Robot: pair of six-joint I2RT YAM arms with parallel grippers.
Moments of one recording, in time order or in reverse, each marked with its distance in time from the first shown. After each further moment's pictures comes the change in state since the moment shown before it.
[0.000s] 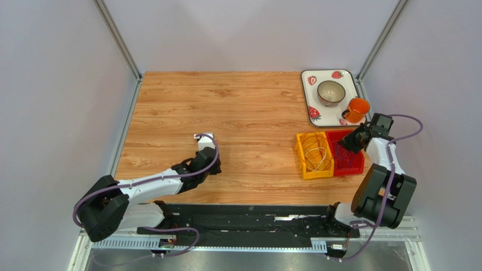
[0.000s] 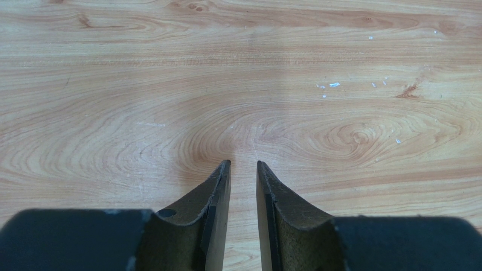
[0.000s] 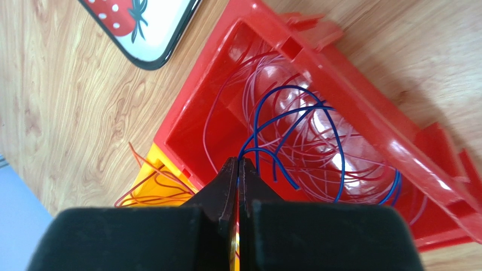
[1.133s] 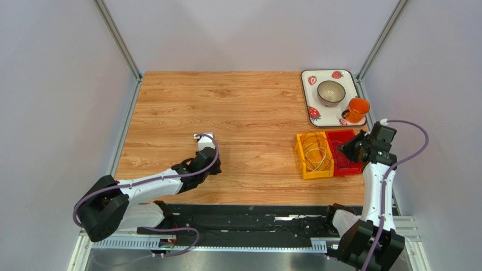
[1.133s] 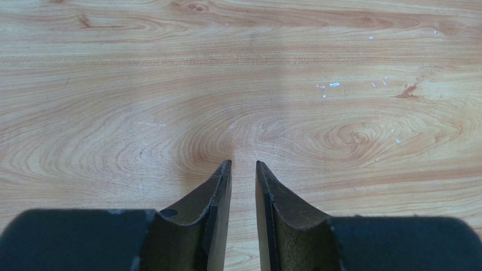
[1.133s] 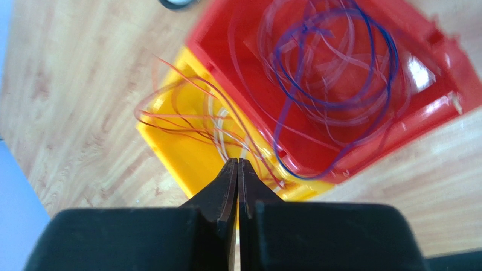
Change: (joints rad) left arm 0.000 0.000 0.000 0.000 0.000 0.000; right arm 0.043 -0.422 -0.056 -0.213 0.037 -0.024
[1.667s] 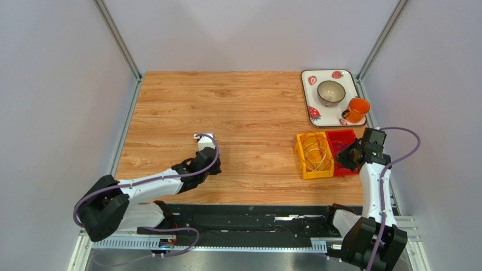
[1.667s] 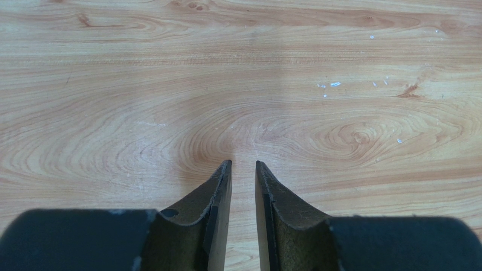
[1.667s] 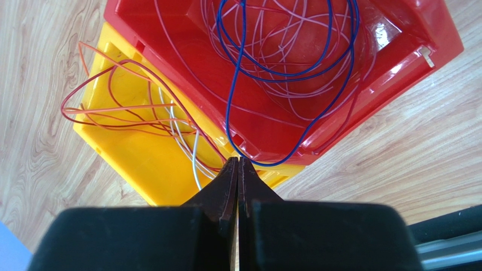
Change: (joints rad) left arm 0.000 0.002 0.000 0.000 0.000 0.000; right arm 0.053 0.014 -0.079 -0.068 0.127 0.026
